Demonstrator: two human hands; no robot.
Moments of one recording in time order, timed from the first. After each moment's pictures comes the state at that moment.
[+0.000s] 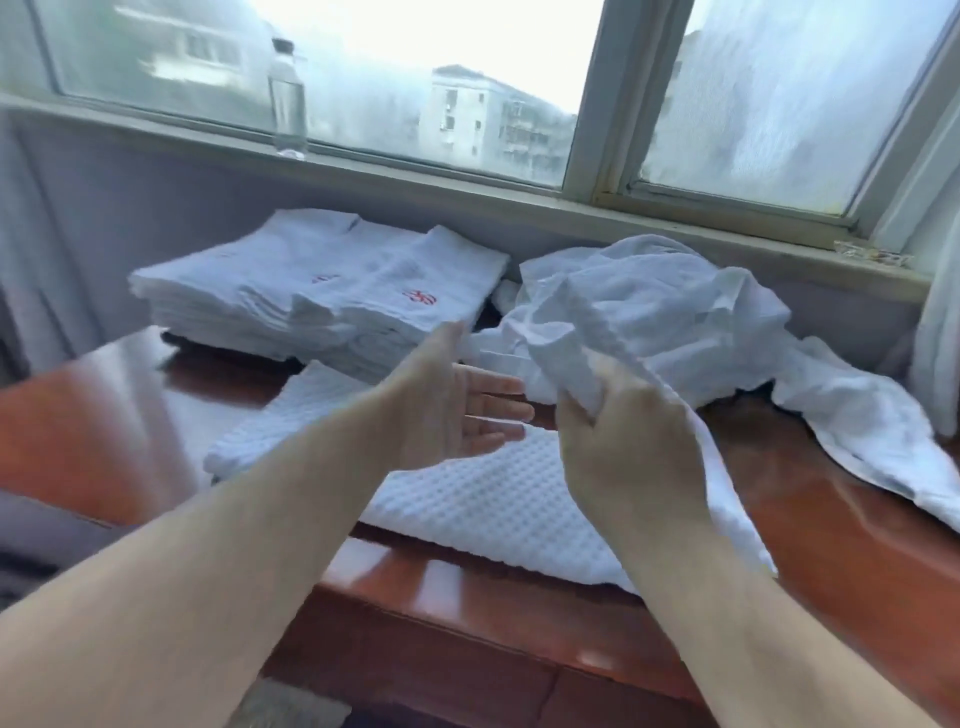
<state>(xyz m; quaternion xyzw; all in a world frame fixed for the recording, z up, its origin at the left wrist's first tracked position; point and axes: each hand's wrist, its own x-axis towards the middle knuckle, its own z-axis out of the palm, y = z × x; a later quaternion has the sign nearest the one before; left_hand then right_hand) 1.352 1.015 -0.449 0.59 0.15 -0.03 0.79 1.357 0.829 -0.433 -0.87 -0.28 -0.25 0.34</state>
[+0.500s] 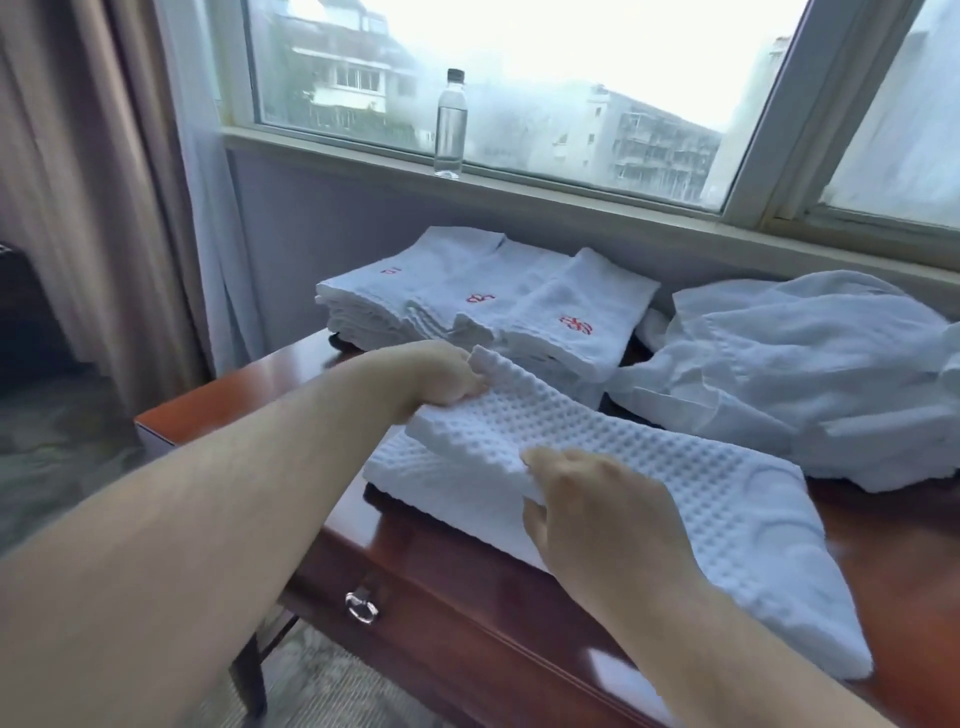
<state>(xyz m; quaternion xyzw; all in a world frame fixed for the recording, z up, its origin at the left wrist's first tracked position) 1.307 1.166 -0.441 0.87 0.28 0.00 0.39 1.319 0.942 -0.469 -0.86 -0.48 -0.17 0.07</state>
